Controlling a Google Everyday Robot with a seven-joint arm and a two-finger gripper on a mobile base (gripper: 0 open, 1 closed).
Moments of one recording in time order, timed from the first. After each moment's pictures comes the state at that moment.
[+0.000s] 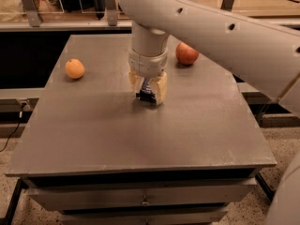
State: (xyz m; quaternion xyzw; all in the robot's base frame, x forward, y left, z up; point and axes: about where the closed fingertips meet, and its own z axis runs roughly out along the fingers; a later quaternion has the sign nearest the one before) arm 0.566 0.009 0.829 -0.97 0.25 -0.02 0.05
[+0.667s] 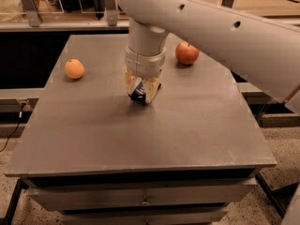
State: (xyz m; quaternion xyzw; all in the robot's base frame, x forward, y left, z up) arm 0.550 0.019 0.841 -0.97 0.23 -0.02 0.06
